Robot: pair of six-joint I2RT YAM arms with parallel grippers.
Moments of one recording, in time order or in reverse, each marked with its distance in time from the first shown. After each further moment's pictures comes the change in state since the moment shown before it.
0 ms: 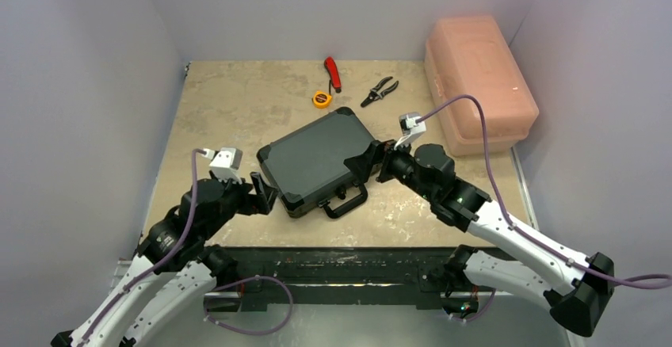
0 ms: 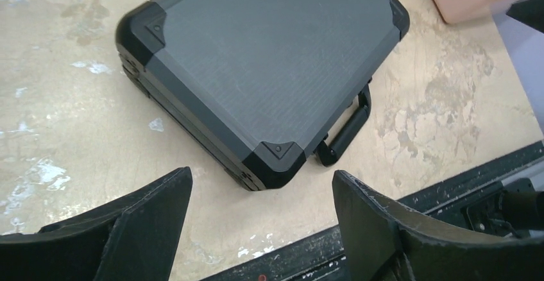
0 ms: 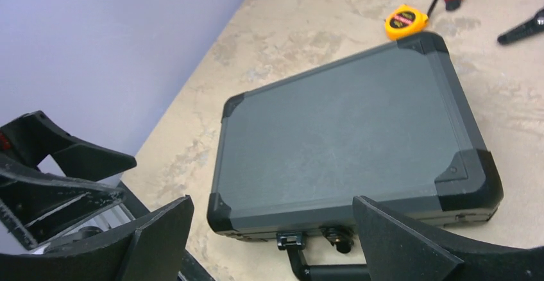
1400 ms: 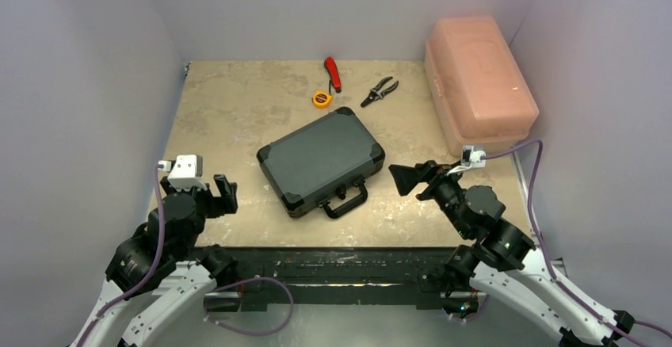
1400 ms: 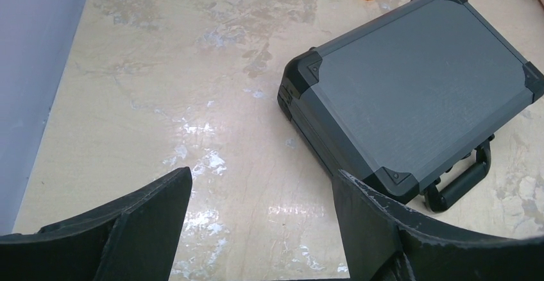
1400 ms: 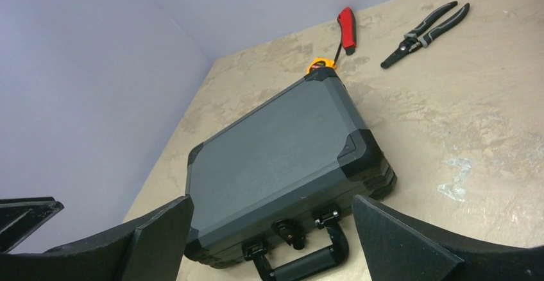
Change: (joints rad) left arm 0.000 -0.136 0.154 -0.253 -0.407 0.127; right arm 0.018 -0.522 -0.191 -0.179 0.300 0.063
